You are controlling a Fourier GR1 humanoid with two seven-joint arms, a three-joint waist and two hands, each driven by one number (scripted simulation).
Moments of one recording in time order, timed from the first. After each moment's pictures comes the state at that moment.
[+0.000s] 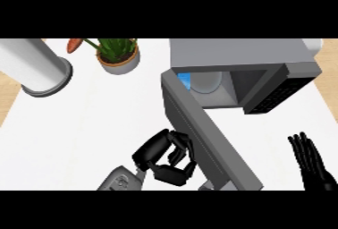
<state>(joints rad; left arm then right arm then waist) -0.26 0.00 -0.53 -1.28 -0.17 -0.13 -0.25 0.25 -0.26 -0.05 -1.43 -0.10 0.23 -0.76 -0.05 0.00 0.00</state>
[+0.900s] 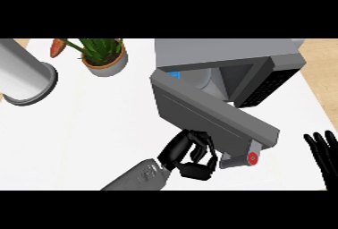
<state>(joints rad) -0.56 0.01 -0.93 -0.93 0.33 0.33 -0.47 0.34 -0.34 -0.05 -1.85 -0.28 0.37 -0.55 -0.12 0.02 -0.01</state>
